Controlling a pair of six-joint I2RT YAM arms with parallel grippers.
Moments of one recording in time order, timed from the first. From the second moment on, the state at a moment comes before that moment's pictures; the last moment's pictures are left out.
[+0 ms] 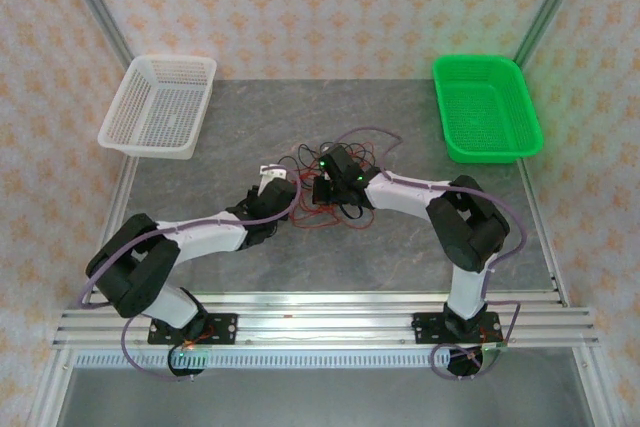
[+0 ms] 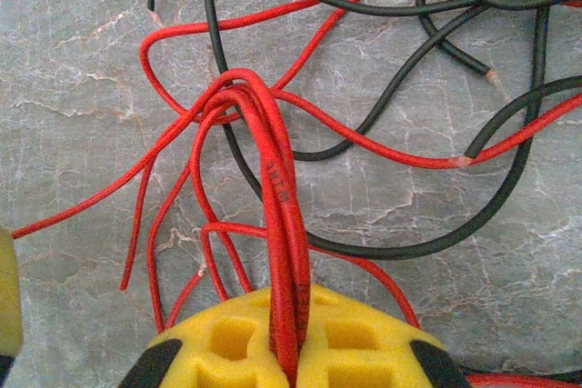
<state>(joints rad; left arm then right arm) -0.65 1.50 0.66 0.03 -0.60 -0.32 0.73 1.84 1.15 -0.22 -0.08 0.61</state>
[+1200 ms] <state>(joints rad) -0.70 1.35 1.34 -0.38 -0.40 -0.36 0.71 1.24 0.77 -0.11 -0.07 0.43</state>
